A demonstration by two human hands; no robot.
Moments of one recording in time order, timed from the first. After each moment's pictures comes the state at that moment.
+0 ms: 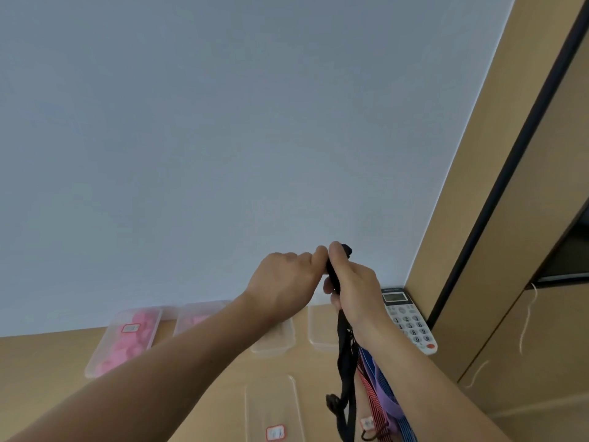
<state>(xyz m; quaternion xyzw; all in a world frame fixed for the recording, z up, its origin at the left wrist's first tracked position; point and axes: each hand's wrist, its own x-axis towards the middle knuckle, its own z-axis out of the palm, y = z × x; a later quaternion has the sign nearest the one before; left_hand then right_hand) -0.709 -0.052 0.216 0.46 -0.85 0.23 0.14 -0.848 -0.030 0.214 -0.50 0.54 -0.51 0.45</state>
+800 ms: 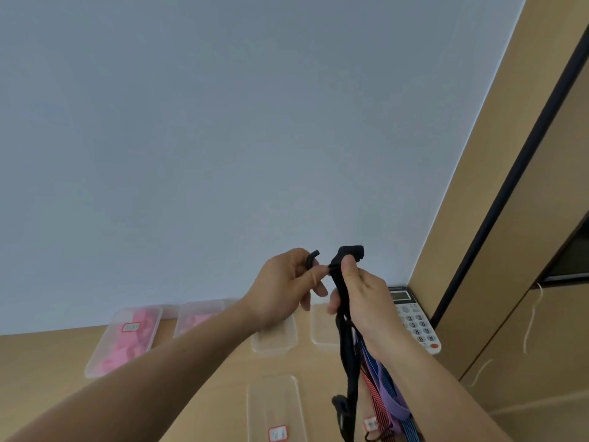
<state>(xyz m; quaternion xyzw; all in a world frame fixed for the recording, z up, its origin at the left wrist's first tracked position) -0.698 -0.051 0.205 0.45 -0.68 -0.41 0.41 -0.857 -0.029 0.200 -0.53 0.56 -0.47 0.42</state>
